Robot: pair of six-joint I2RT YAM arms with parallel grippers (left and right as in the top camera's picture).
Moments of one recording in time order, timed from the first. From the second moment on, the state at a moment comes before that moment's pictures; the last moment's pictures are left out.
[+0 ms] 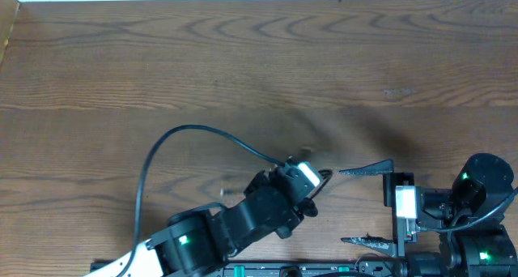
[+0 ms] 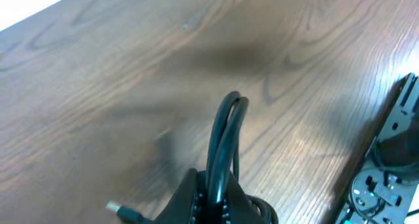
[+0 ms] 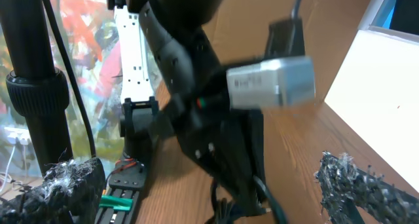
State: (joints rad) left arm -1.16 0.93 0.89 -0.56 -0.21 -0.18; right arm 0.02 0.59 0.66 -0.44 -1.54 -0.53
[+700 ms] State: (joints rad) left arm -1.16 0.81 0.89 -0.40 -0.08 -0.20; right arm 0.02 0.59 0.66 -0.46 -1.21 -0.34
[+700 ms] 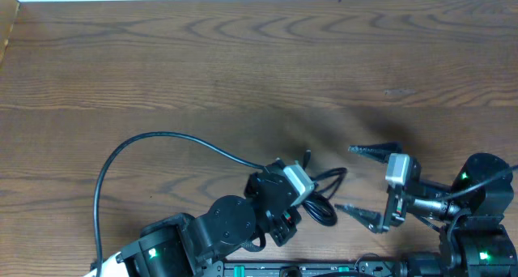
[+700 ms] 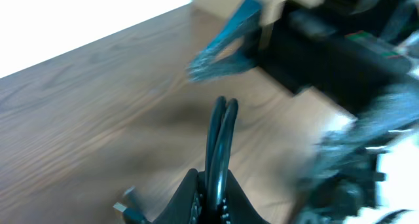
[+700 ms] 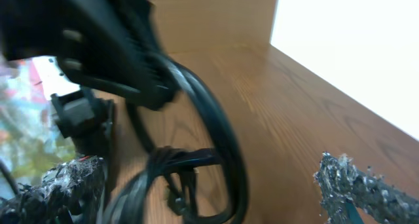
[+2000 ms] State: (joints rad) left arm -1.16 0.81 0.89 -0.38 -0.13 -0.26; right arm 0.02 0.59 0.66 -0.70 -0.17 0.09
